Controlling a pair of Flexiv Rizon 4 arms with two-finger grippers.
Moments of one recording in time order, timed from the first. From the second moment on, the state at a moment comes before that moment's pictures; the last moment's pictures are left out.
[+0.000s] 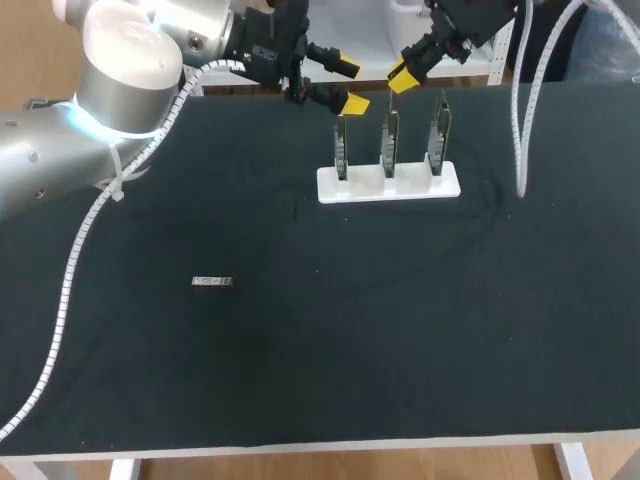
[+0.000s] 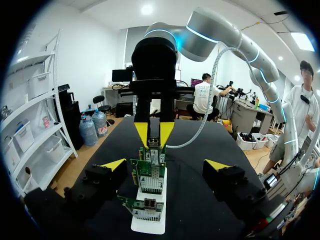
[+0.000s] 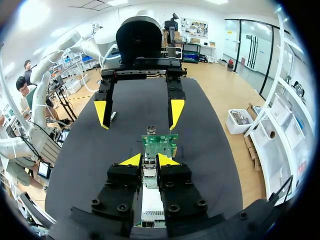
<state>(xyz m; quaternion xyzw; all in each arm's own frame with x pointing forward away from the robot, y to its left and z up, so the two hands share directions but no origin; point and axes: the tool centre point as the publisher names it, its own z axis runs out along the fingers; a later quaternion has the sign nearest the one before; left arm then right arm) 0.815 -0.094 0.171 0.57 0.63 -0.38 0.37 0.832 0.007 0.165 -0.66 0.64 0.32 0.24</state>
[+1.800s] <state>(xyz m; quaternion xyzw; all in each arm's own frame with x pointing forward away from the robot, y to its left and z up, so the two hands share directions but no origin) 0.815 -0.094 0.171 0.57 0.63 -0.38 0.37 0.831 0.003 0.188 -0.66 0.63 0.33 0.26</state>
